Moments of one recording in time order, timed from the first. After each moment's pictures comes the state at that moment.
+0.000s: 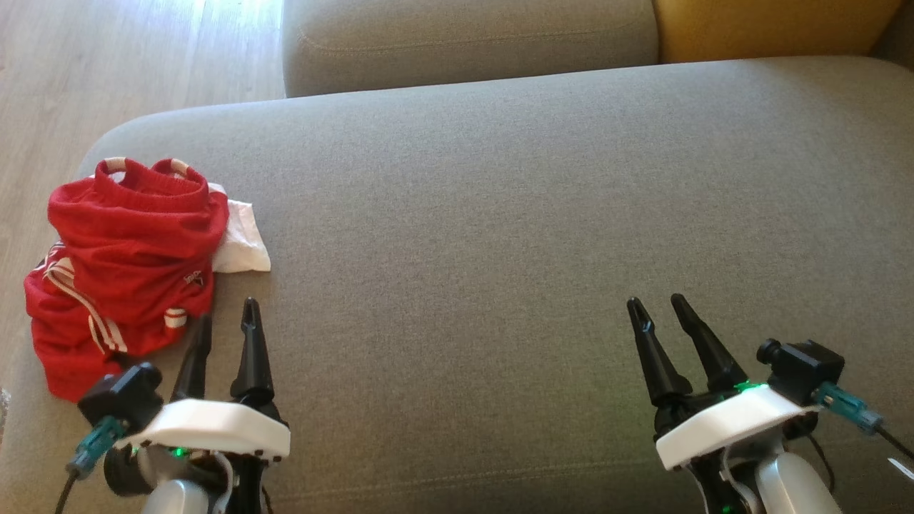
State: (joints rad) left arm 0.03 0.07 -0.12 0.08 -0.51 0.08 -0.14; right arm -0.03 -0.04 0.10 0.18 0.47 0.13 -0.14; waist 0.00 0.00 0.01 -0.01
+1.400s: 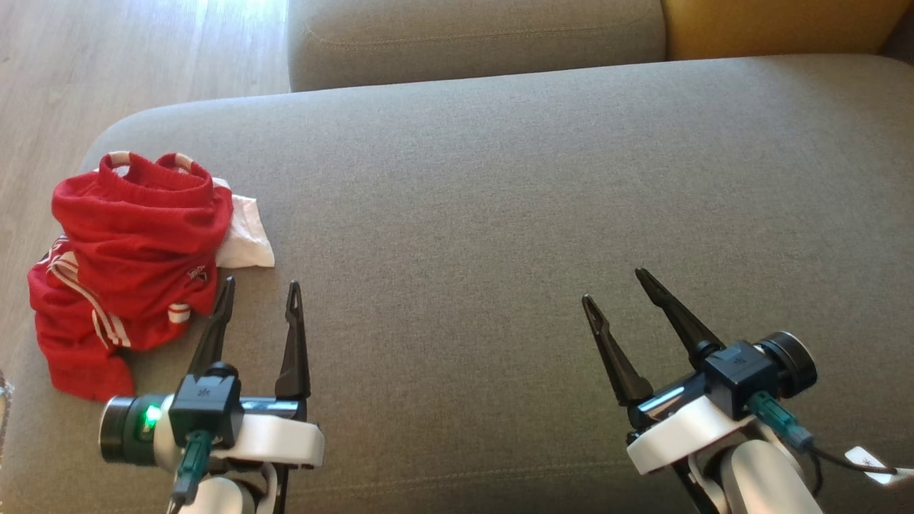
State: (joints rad) left arm 0.03 0.11 -0.24 -0.01 -0.02 0.17 -0.25; right arm -0.05 -0.04 0.15 0.11 -0.03 0.13 -0.25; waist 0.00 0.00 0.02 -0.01
